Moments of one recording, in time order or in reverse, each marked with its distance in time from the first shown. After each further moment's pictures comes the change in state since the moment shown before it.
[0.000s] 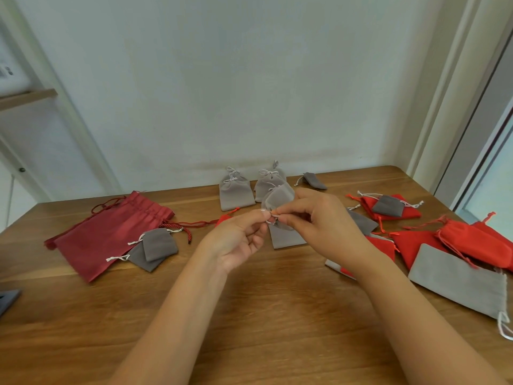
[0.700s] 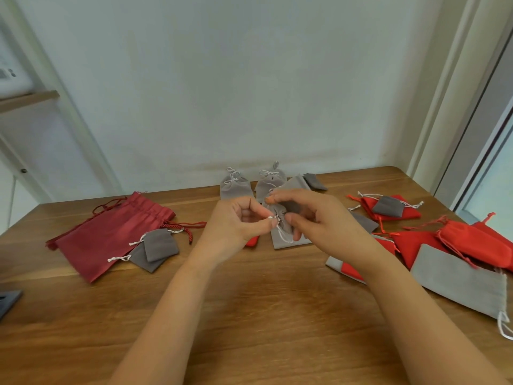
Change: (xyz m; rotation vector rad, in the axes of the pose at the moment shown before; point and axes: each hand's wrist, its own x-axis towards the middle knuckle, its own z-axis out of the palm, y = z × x) left_hand -0.008 0.007 -0.008 0.626 -0.072 0.574; right_hand -0.005 -0.010 -0.012 0.225 -0.088 0.051
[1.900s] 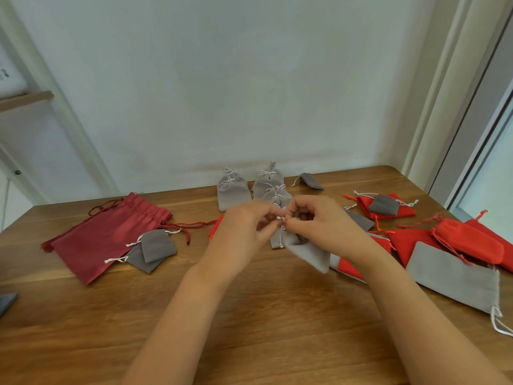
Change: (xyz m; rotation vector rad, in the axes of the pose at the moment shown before) left_hand -0.009 0.004 0.019 0.599 0.065 0.362; right_hand 0.003 0.007 0.002 0.032 0.004 0.222
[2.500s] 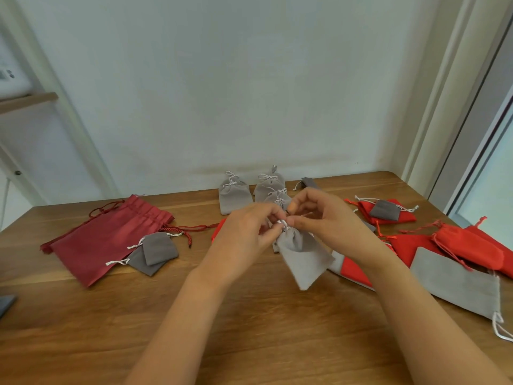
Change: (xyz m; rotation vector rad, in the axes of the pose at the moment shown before) left_hand -0.001 -0.010 -0.002 0.030 -0.014 0.048; right_hand 0.004 0.005 -0.005 0.219 0.022 -0.026
